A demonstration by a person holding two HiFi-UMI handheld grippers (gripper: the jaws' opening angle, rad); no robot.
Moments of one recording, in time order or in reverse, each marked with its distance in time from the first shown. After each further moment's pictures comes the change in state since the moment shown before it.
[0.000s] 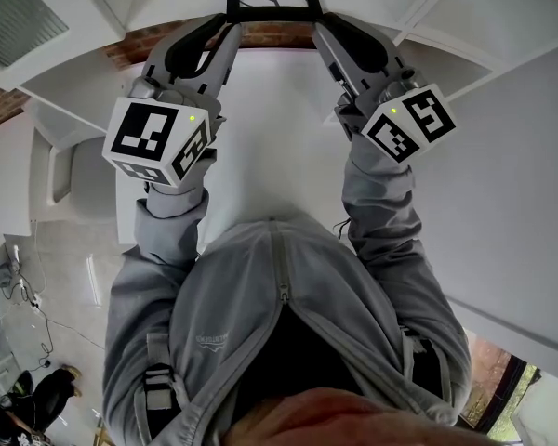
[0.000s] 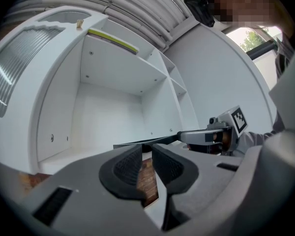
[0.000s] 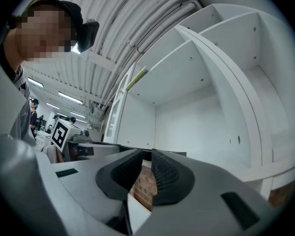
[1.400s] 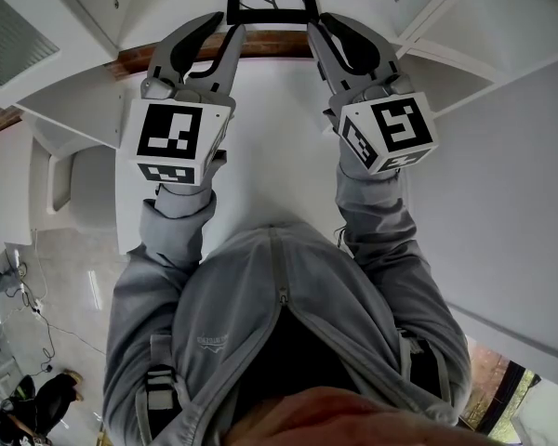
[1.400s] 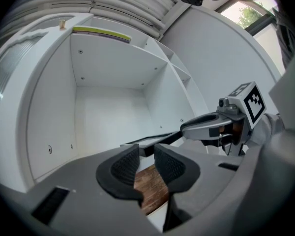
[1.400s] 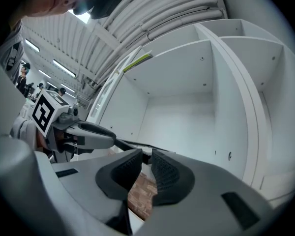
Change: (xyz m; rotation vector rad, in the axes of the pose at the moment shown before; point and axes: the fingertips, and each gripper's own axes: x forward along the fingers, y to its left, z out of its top) left arm 0.026 0.011 -0.018 0.146 0.067 0.105; right arm 0.016 -0.020 -0.023 -0.224 0.115 -0.190
